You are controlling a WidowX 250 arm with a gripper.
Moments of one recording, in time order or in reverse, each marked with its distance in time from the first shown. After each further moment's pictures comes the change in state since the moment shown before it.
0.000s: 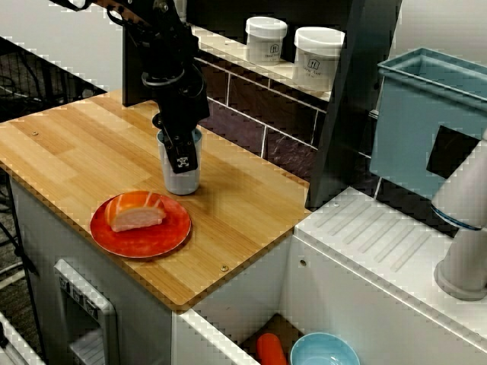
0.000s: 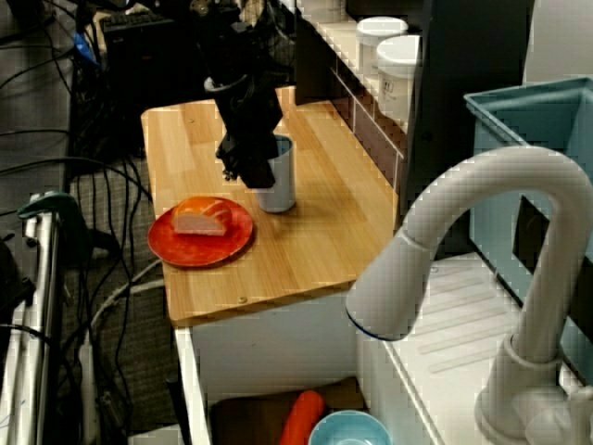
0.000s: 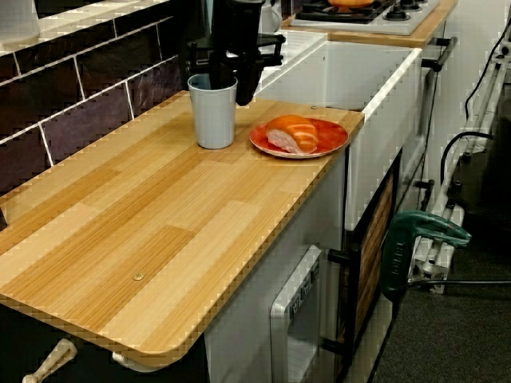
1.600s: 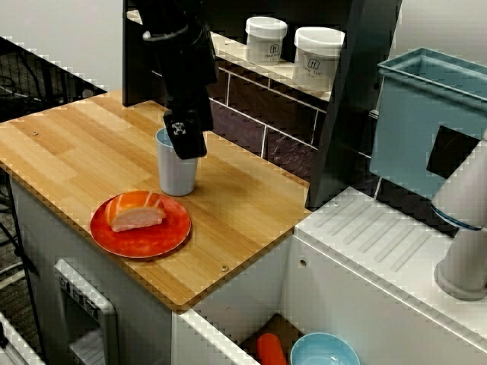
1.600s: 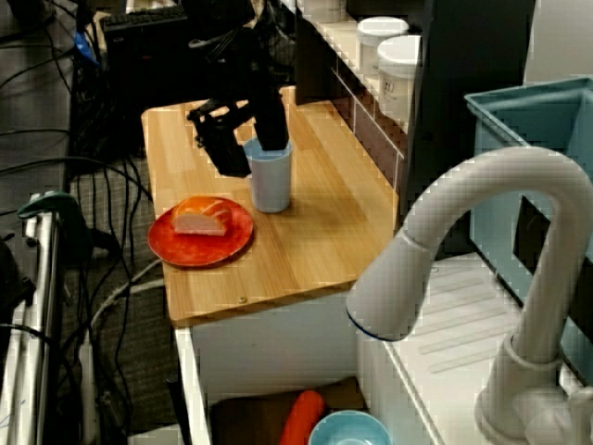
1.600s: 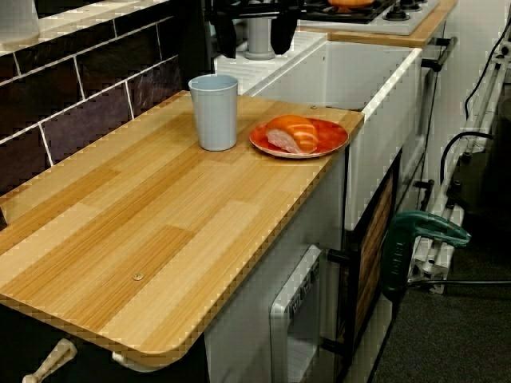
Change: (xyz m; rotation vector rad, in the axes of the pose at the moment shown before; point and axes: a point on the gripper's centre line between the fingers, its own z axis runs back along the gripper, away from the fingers) arm 0.022 -0.030 0.043 -0.128 -0.111 -0.285
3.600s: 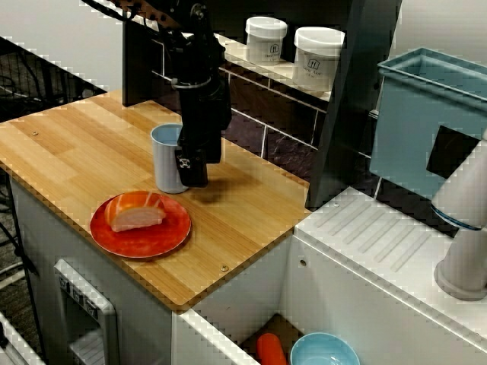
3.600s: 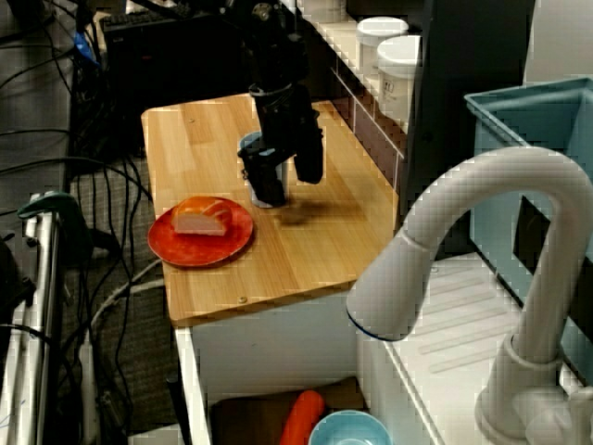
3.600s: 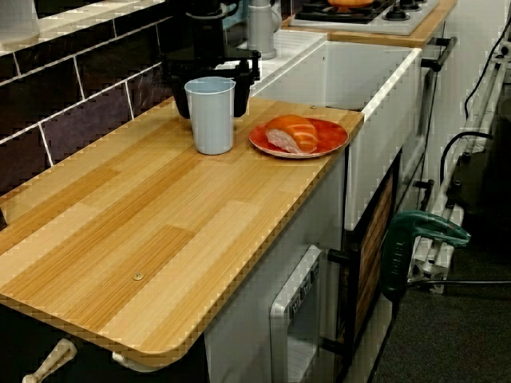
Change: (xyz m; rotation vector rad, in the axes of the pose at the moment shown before) arm -0.027 0.050 -0.059 -0.037 0.144 -0.114
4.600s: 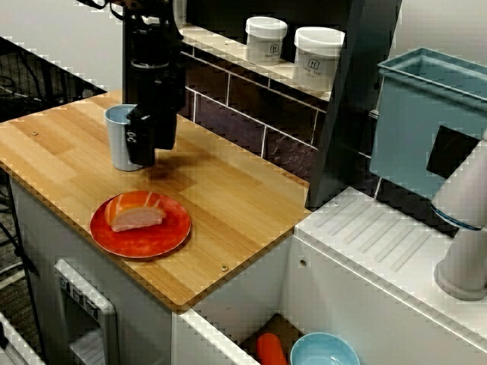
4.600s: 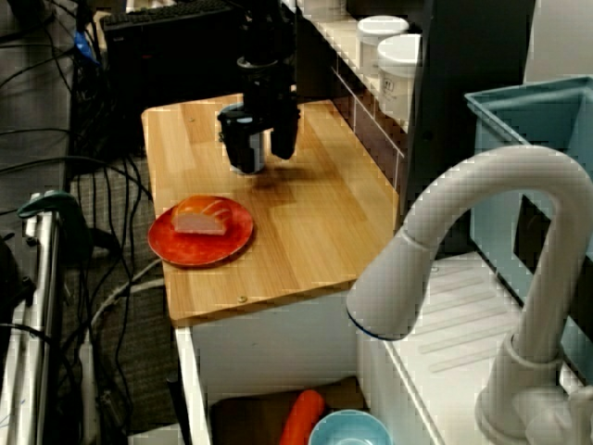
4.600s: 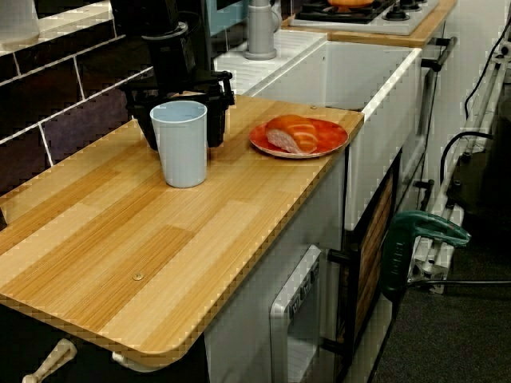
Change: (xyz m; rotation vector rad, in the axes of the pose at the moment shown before) arm -0.066 0.021 0.006 -0.120 0.098 -0.083
